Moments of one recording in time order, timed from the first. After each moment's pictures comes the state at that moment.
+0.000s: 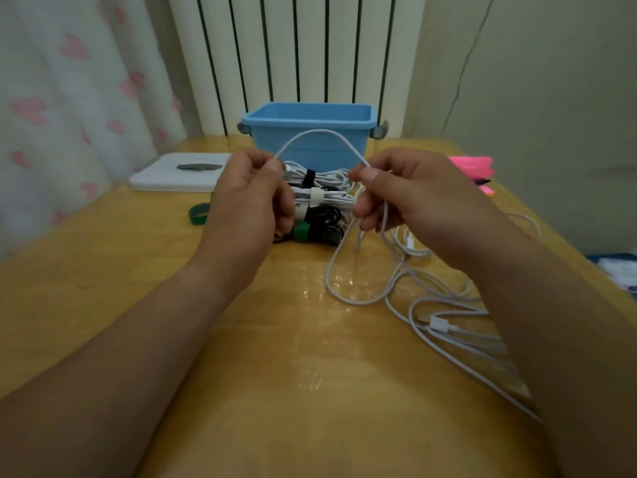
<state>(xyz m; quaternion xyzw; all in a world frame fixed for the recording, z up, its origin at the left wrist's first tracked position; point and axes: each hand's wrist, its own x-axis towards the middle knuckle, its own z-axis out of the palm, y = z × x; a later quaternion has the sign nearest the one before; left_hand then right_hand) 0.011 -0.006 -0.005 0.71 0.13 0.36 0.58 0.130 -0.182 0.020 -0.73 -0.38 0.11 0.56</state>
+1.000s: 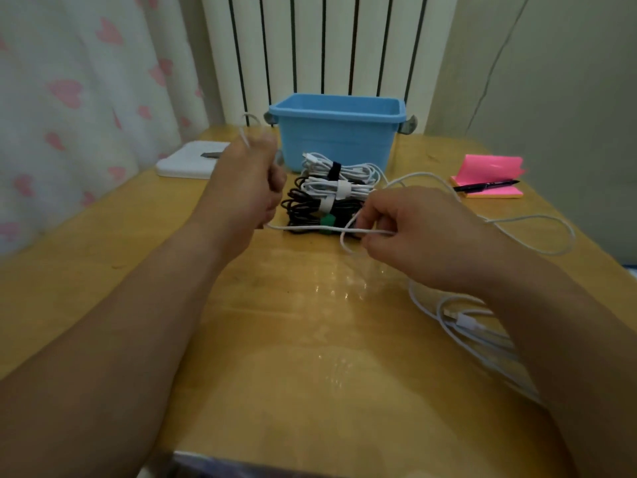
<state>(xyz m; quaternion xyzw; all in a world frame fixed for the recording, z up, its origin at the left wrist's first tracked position) 0.006 0.043 0.003 0.71 0.18 0.31 0.61 0.112 -0.171 0.003 -0.84 -0.48 -0.01 0.24</state>
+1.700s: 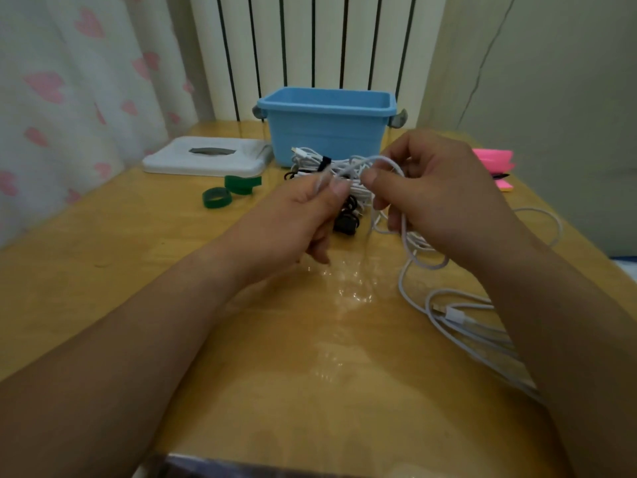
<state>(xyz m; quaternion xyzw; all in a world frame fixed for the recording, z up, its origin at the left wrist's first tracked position) 0.005 -0.005 -0.010 0.84 0.05 0.14 0.51 0.112 -0.176 0.018 -0.77 -0.39 -0.02 0.50</state>
